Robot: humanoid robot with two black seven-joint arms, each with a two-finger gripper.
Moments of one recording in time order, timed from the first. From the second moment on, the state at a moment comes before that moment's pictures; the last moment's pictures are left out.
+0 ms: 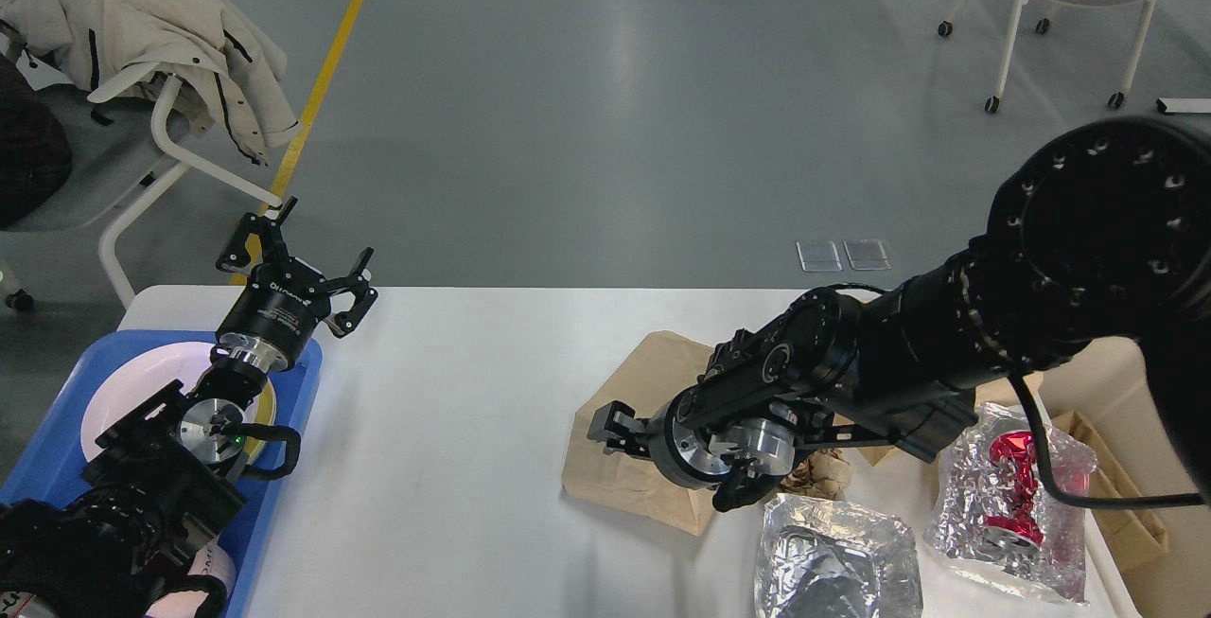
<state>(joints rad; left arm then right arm) -0.75 0.12 -0.98 -0.10 0.06 -0.78 -0.28 1.68 0.15 -0.89 1.40 0.40 -0.16 -0.22</state>
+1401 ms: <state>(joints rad) -0.75 0.12 -0.98 -0.10 0.06 -0.78 -0.28 1.68 0.20 -0.89 1.49 0.44 -0.51 -0.29</state>
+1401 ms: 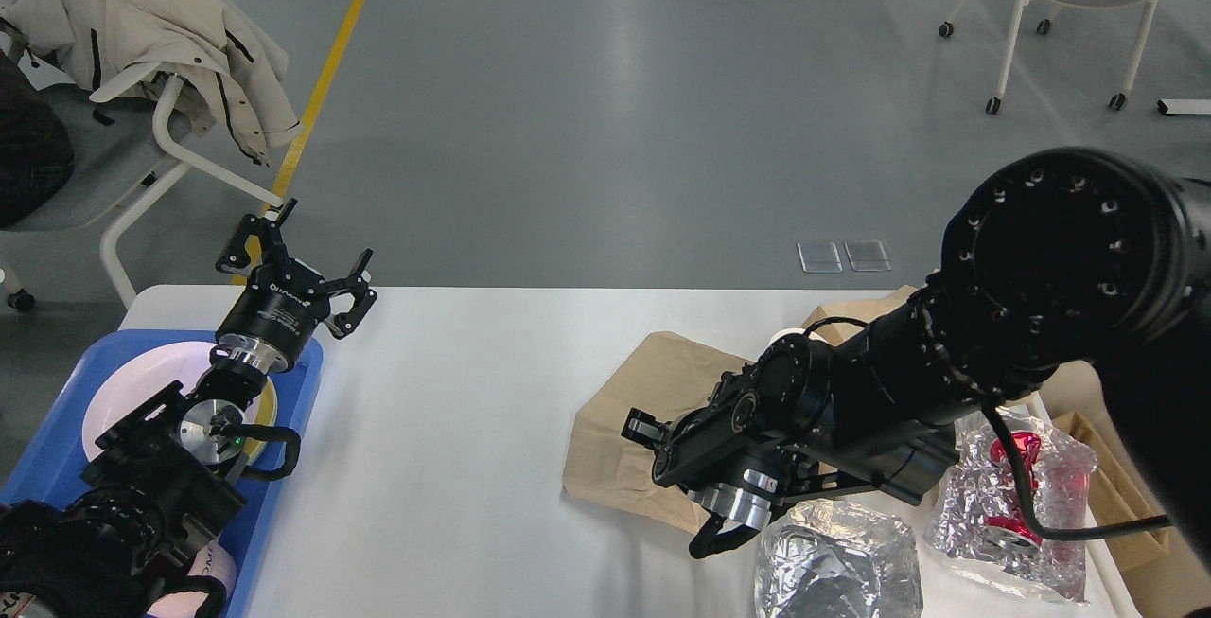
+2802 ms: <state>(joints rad) -0.75 0.12 -0.98 -0.10 0.06 -0.78 -0.28 1.47 0.18 -0.65 1.48 0.50 -0.83 -0.21</state>
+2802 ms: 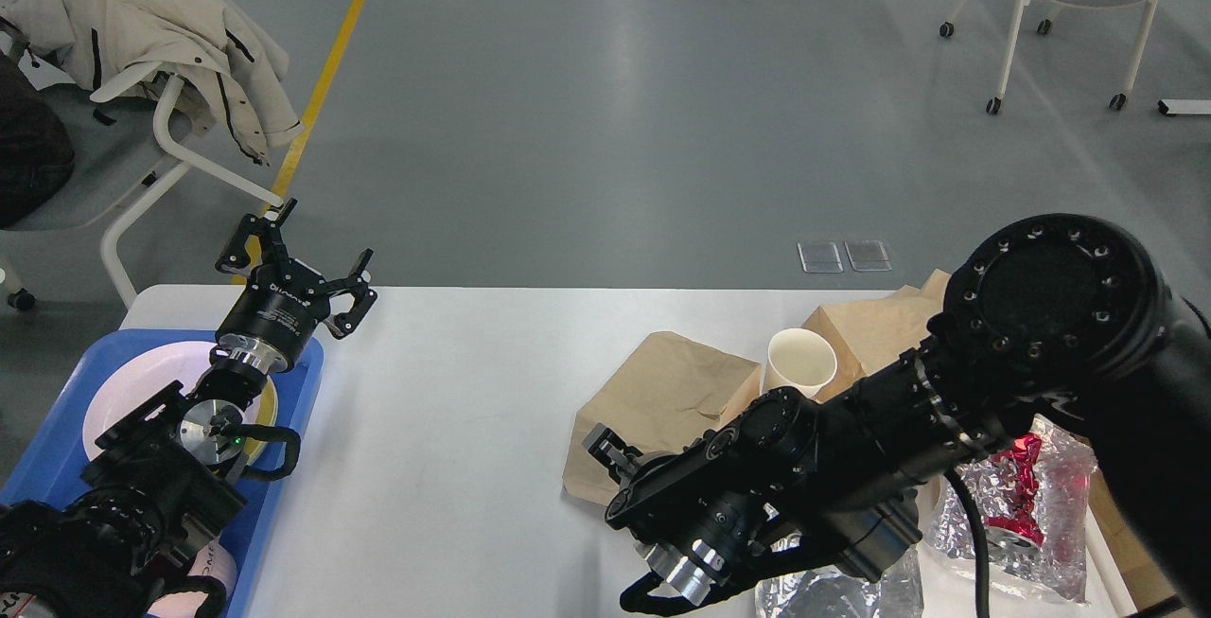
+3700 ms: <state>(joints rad) -0.75 0.12 -0.98 -0.10 0.06 -0.78 -0.28 1.26 0.21 -0.76 1.26 0.39 -0.74 -0.21</state>
